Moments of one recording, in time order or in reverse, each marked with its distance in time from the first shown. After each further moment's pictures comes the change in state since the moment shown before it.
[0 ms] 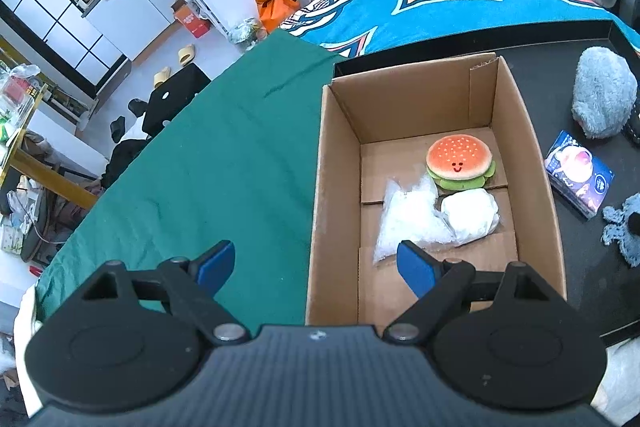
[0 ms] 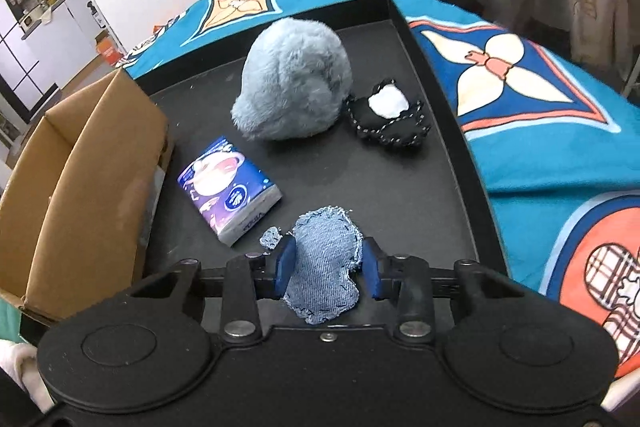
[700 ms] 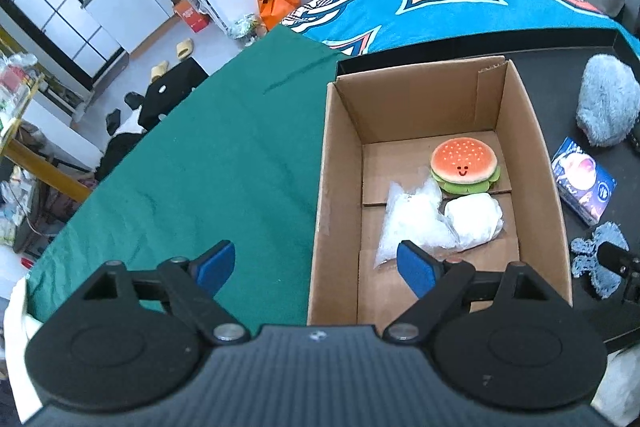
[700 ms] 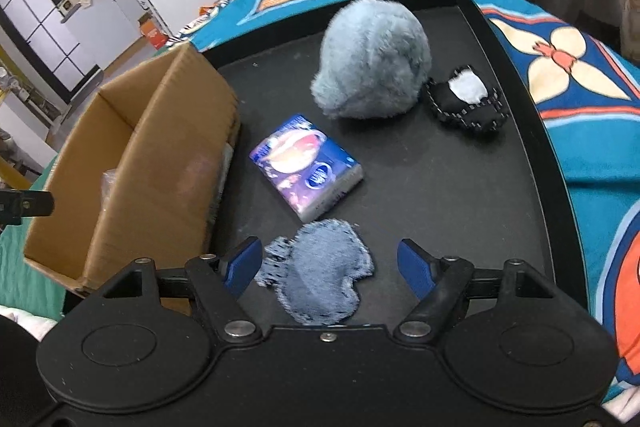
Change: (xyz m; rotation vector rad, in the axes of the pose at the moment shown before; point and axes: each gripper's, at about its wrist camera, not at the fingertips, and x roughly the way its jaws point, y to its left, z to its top) left arm 0.008 0.005 0.001 -0.018 0.003 -0.013; right arm 0.002 0.027 -0.004 -0.032 0.066 0.136
